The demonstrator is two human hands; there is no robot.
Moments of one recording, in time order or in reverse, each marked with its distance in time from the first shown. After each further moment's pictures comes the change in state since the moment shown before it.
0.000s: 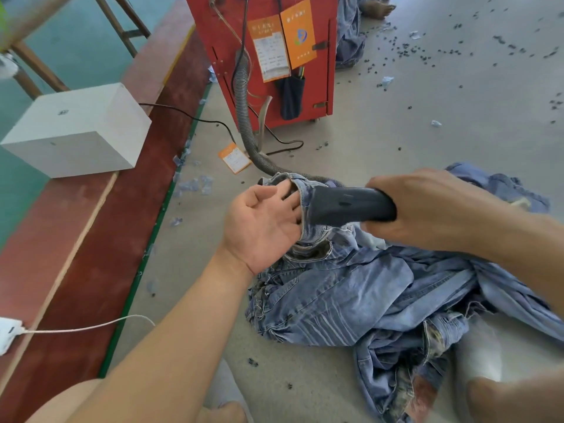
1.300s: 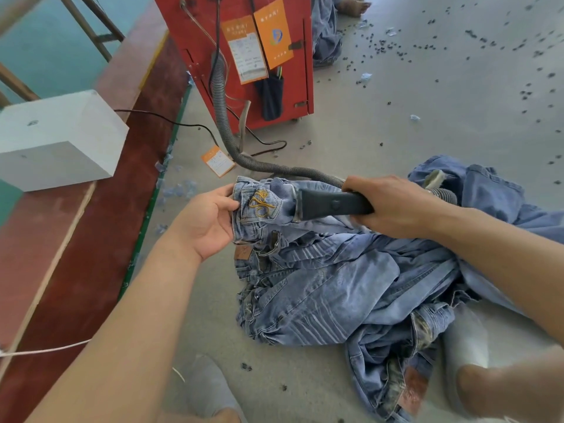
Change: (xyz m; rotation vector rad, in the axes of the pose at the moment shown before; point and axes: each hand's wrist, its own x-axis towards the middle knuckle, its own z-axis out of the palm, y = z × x) left_hand 0.005 0.044 -0.030 0.393 0.336 -0.060; right_hand 0.029 0.053 0.054 0.103 -0.018 -0.001
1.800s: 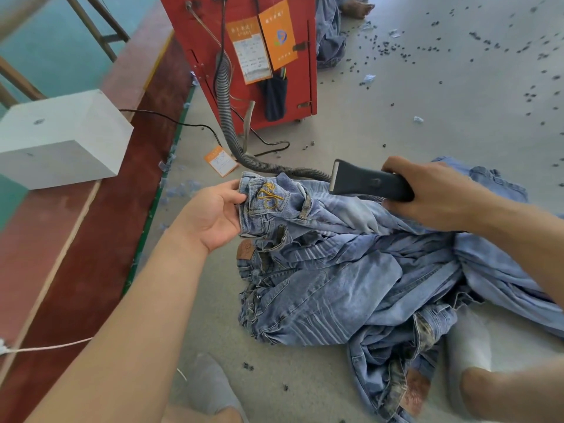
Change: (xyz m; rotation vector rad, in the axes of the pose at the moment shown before) left_hand 0.004 0.006 0.003 -0.066 -0.013 0.007; right_hand -0.022 0.028 -0.022 0.006 0.151 0.044
